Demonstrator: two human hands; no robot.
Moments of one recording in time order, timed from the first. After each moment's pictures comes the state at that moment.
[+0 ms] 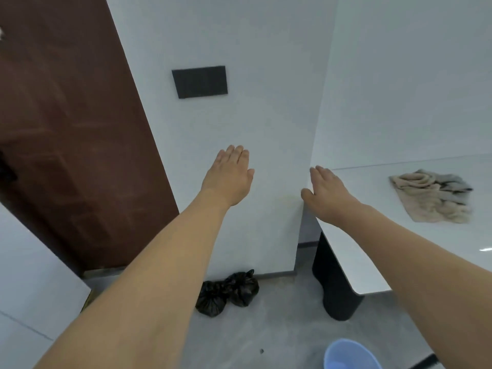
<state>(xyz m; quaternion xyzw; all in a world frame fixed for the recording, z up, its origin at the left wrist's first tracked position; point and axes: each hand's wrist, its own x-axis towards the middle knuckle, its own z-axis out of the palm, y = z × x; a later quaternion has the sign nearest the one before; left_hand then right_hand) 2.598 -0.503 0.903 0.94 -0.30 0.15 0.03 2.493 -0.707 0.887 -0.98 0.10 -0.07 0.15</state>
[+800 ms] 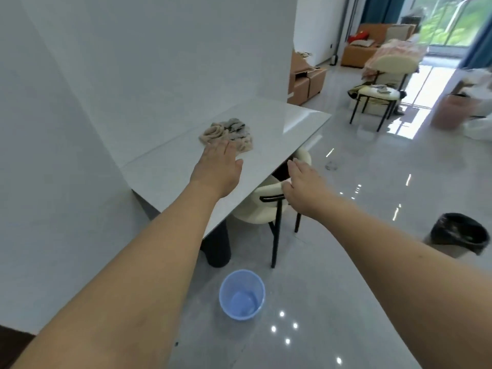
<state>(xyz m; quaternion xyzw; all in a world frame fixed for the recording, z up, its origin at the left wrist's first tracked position) 2.338 -0.816 0.867 0.78 -0.61 0.05 0.10 2.142 -0.882 0.849 -0.88 0.44 -0.09 0.13</state>
